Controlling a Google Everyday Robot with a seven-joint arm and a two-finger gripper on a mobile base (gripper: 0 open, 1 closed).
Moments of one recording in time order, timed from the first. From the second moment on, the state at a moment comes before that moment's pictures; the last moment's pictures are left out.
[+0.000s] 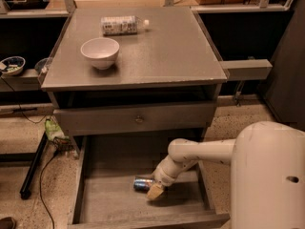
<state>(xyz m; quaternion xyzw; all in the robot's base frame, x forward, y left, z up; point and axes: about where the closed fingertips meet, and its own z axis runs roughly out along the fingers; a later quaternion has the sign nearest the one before) 0.494 -0.003 0.365 -0.58 0.77 0.25 0.09</state>
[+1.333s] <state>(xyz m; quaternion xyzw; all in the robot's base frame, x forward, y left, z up) 0.493 0.000 0.366 -0.59 0.76 0.26 0.07</state>
